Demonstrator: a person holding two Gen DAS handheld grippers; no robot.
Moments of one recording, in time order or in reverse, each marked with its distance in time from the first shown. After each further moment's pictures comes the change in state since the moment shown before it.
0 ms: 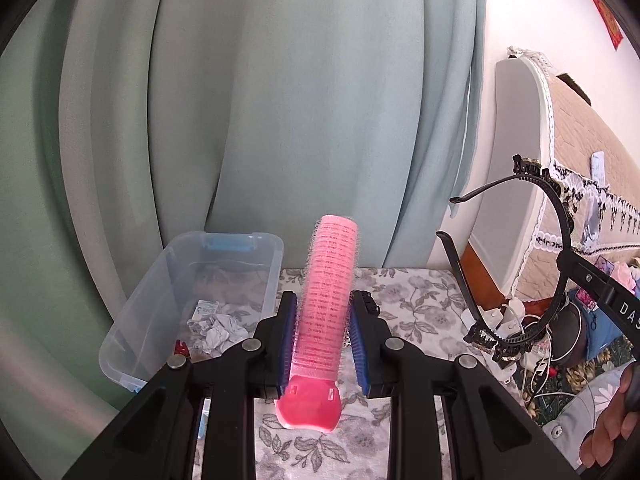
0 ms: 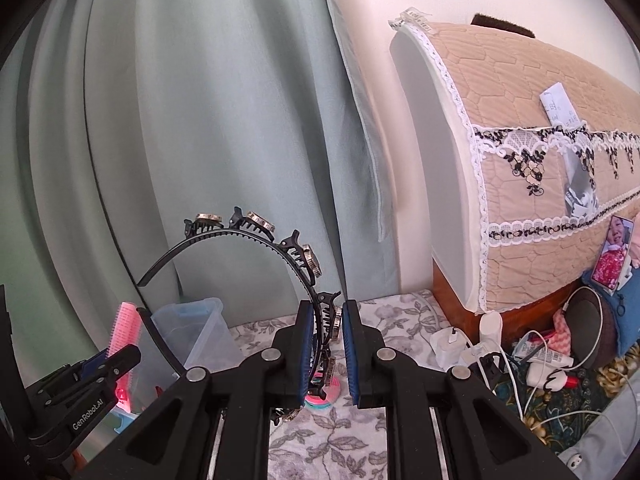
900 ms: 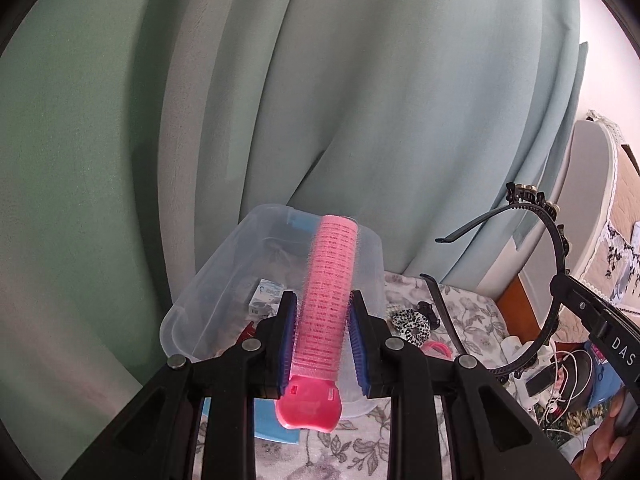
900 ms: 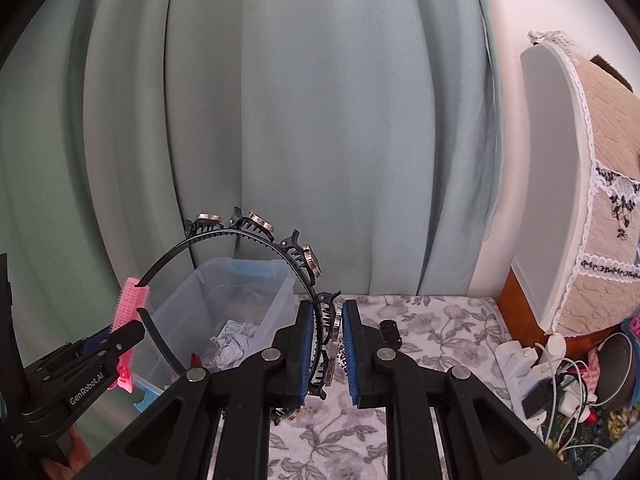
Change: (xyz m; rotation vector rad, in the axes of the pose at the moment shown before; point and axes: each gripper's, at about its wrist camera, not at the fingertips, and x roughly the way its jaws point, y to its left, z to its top) left arm 0.008 0.126 -0.028 -0.229 0.007 0.077; right arm 0.052 0.132 -0.026 -0.229 0.099 0.106
